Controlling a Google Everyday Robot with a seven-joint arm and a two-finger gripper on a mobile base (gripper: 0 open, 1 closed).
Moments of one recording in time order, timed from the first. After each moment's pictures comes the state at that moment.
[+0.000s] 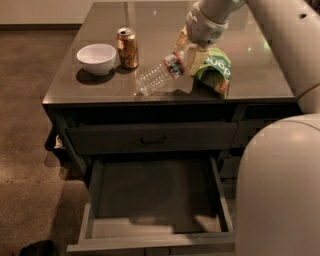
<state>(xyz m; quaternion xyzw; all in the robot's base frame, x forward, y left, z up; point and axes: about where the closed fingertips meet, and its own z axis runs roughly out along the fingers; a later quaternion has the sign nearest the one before) 0.692 -0.078 0.921 -0.83 0.51 0.00 0.23</state>
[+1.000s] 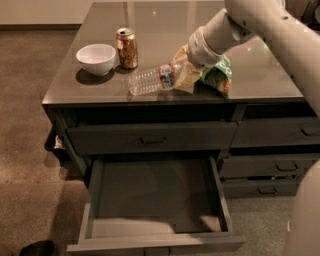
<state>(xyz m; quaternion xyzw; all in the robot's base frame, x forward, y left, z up) 0.689 -0.062 0.882 -0.75 0.57 0.05 0.33</state>
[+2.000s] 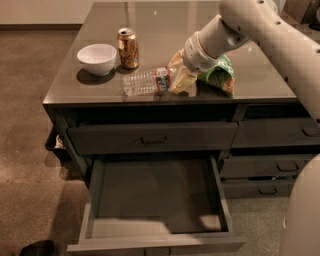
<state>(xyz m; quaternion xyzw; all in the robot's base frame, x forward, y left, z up) 0.688 -0.050 0.869 -0.74 0.59 0.07 0.33</state>
